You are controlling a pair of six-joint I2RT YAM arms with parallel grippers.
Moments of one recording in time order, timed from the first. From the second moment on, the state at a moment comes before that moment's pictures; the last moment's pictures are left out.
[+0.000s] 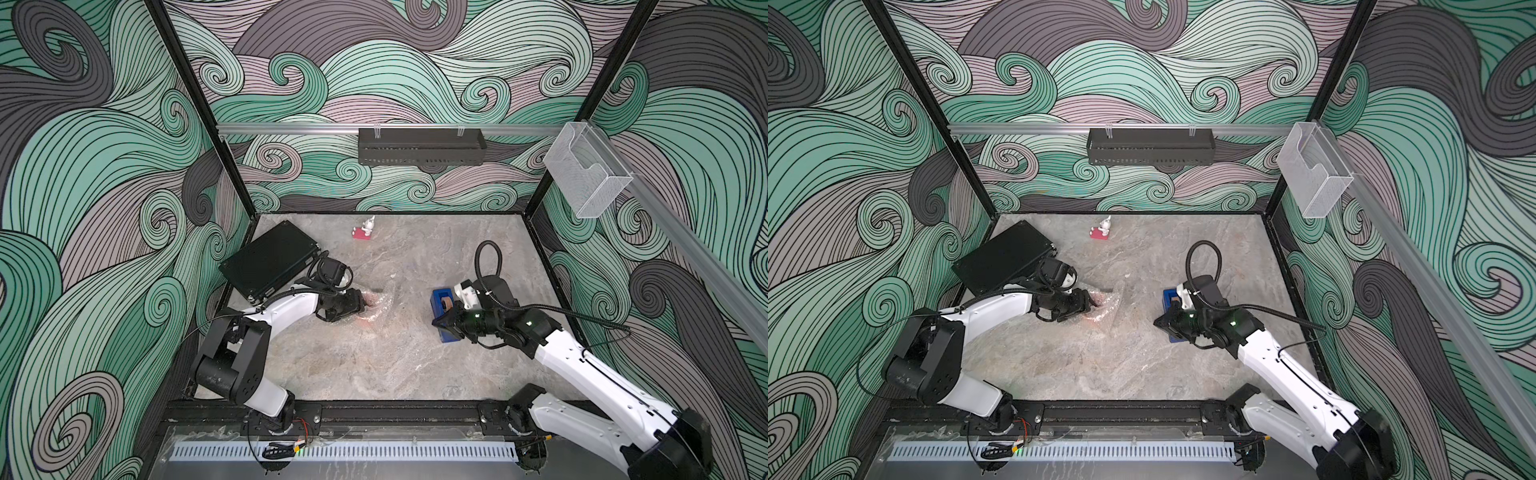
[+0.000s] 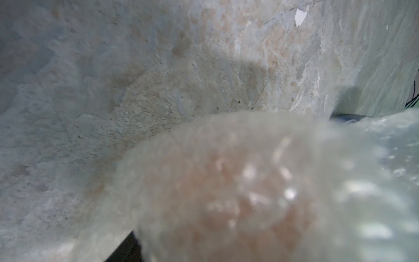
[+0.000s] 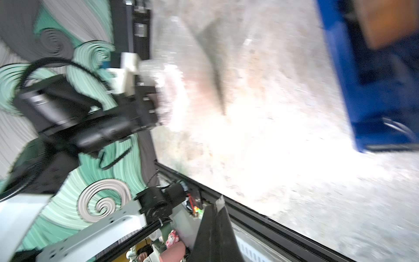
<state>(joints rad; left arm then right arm) -0.39 1.52 0.85 -0.49 0.32 -0.61 0.61 1.00 0.79 -0.53 -0.45 1.03</state>
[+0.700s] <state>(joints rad) -0.39 1.47 0.83 -0.50 0.33 -0.62 0.84 1.70 1.07 0.06 -0.37 1.29</state>
